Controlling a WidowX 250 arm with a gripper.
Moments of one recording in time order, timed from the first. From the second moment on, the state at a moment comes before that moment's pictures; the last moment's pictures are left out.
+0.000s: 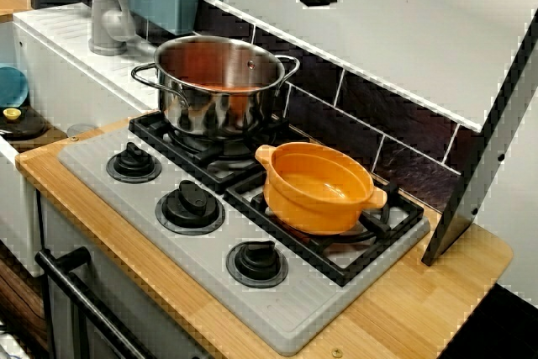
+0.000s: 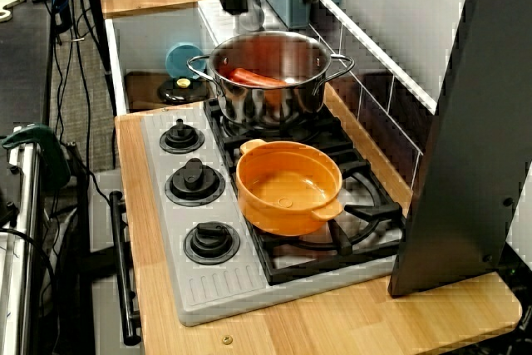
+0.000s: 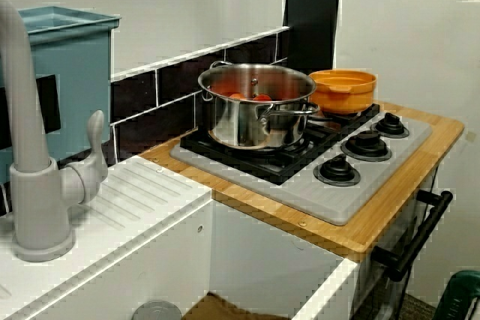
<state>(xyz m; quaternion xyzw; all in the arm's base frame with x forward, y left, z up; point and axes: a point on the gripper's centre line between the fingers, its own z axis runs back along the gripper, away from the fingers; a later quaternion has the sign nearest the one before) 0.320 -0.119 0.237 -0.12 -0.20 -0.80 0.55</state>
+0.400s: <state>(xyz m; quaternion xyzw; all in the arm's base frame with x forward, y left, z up) 0.308 -0.145 0.220 -0.09 -0.17 -0.80 0.57</state>
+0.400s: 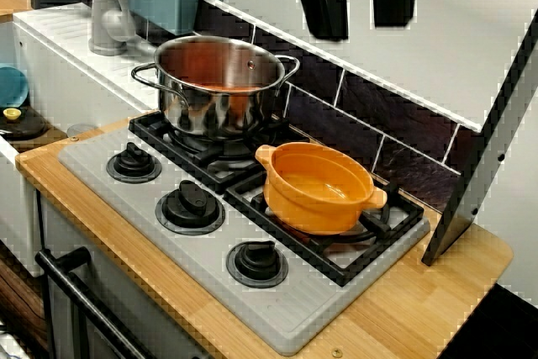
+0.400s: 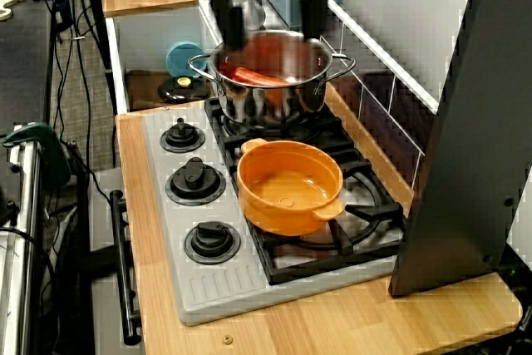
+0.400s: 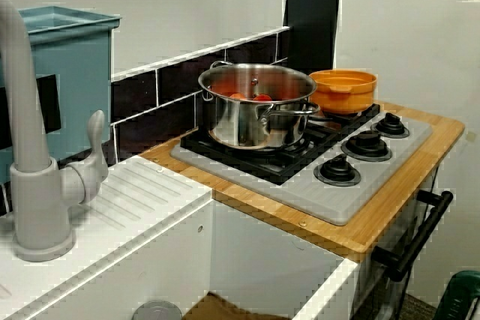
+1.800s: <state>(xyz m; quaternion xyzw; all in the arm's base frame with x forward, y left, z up) 0.250 -0.205 0.206 -0.08 -0.11 -0.49 0.86</state>
